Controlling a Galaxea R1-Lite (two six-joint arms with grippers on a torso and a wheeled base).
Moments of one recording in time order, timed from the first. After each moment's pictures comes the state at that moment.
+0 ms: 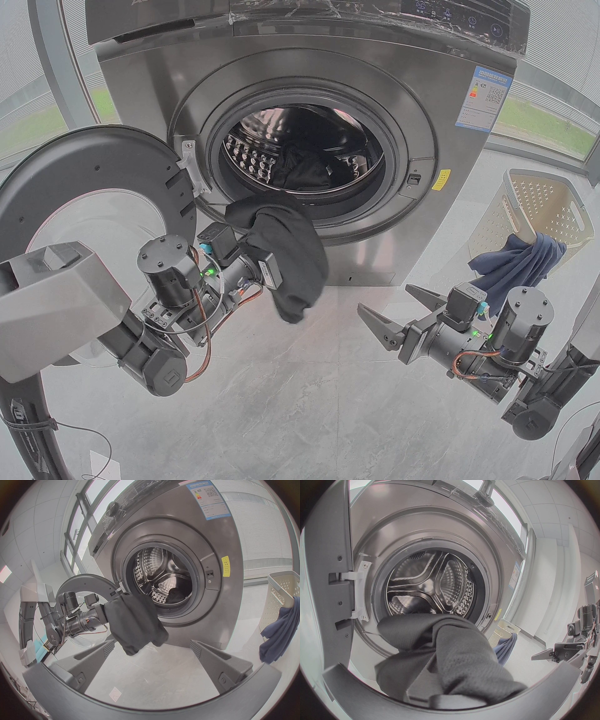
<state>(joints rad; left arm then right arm) -0.53 2.11 -0.83 -1.51 -0.04 -0.09 0.67 1.88 -0.36 -1.54 -0.07 0.17</state>
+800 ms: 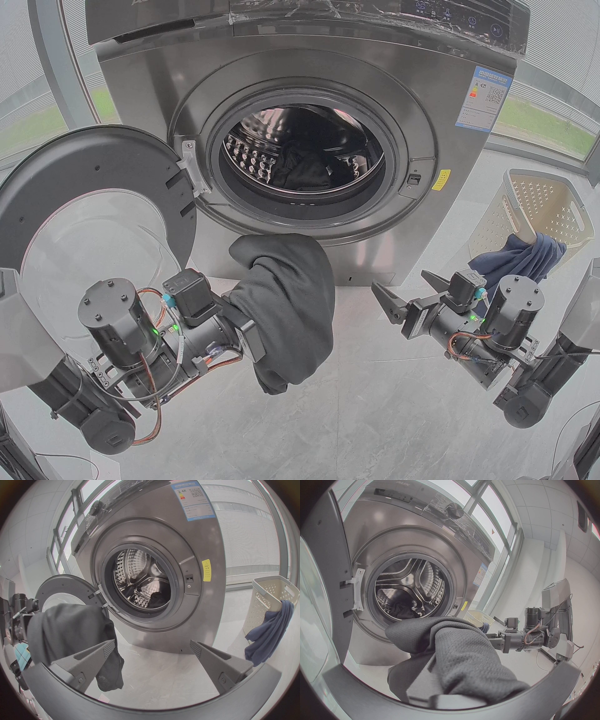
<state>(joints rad) -0.64 1.85 -0.42 -1.55 -0.12 -0.09 0.61 1.93 -0.43 -1.54 -0.18 0.15</state>
